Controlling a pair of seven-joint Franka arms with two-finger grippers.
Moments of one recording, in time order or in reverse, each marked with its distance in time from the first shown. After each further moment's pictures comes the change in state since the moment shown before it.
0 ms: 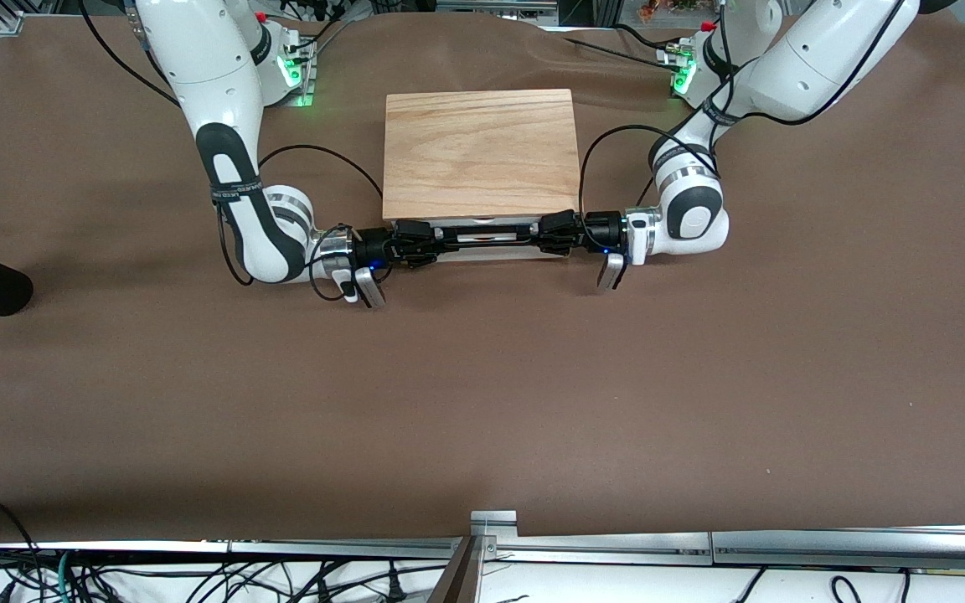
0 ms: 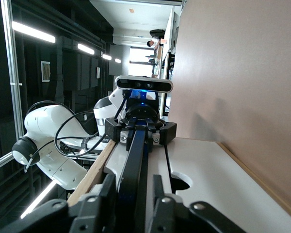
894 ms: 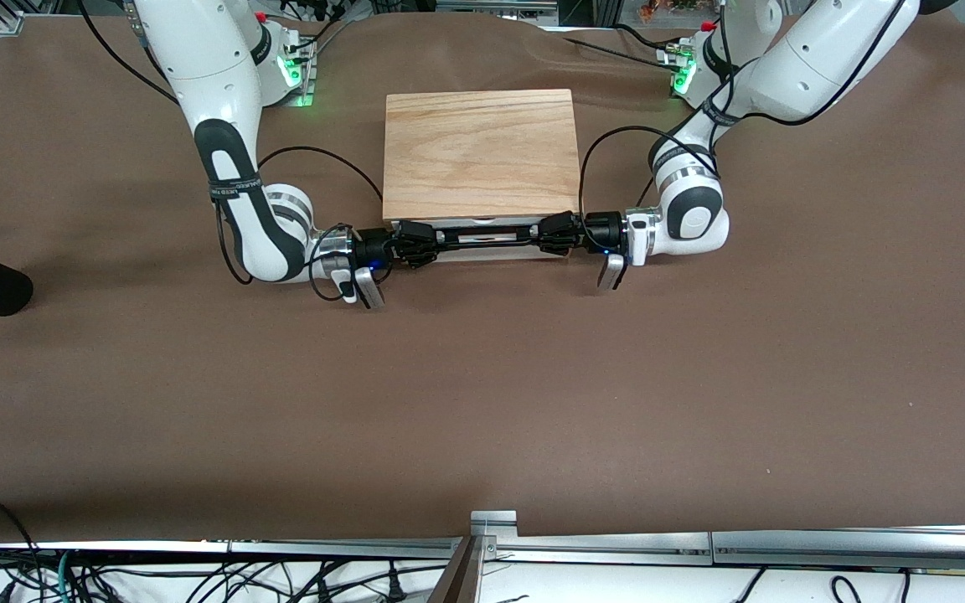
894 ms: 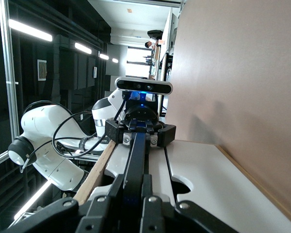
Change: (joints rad) left arm 0.000 0.002 0.000 0.002 0.000 0.006 -0.004; right arm 0.004 -0.012 -0.002 0.002 -0.004 0.022 0.000
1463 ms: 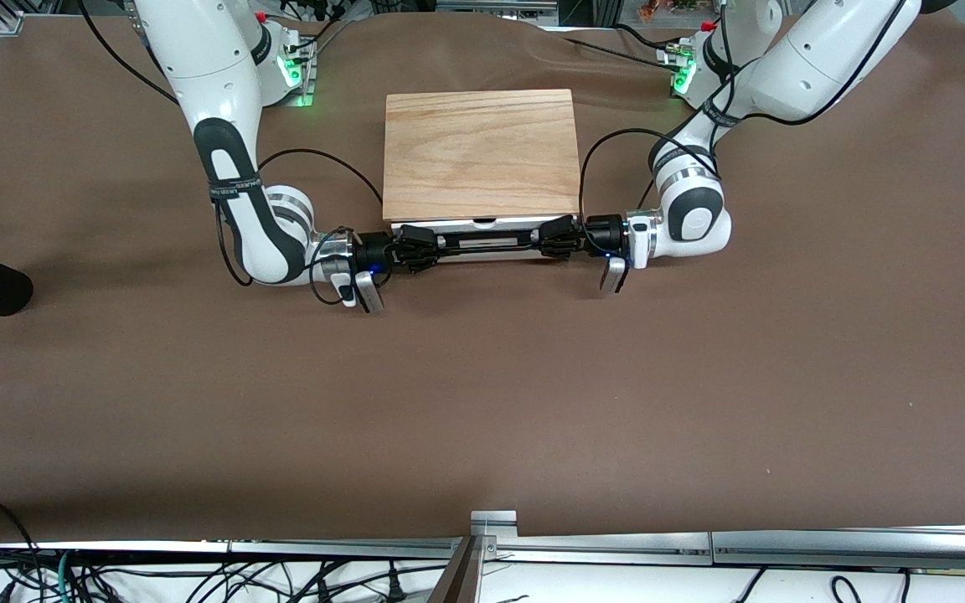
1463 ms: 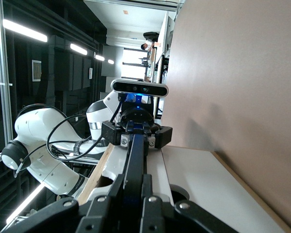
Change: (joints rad) left arm 0.000 -0.002 0.000 0.018 0.000 0.031 -0.020; right arm 0.001 0.005 -0.002 0.030 -0.002 0.032 0.016
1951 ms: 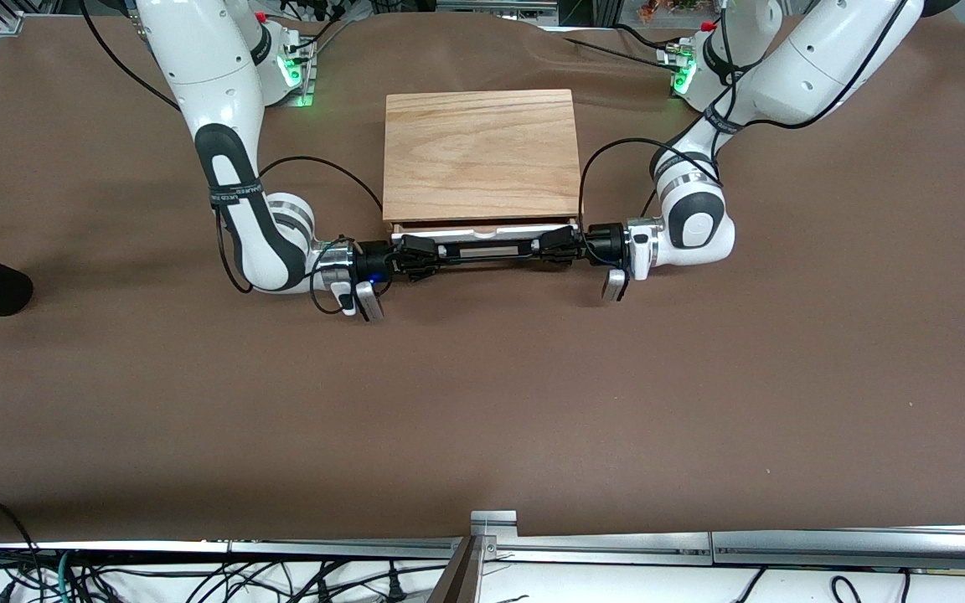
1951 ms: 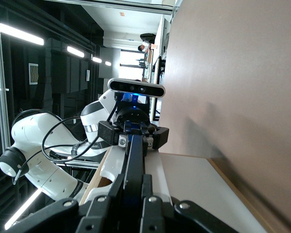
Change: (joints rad) left arm -0.003 0.014 0.005 0.057 0.063 0.043 -0.117; right arm -0.004 0.032 -0.006 0.058 -0.003 0.010 0.043
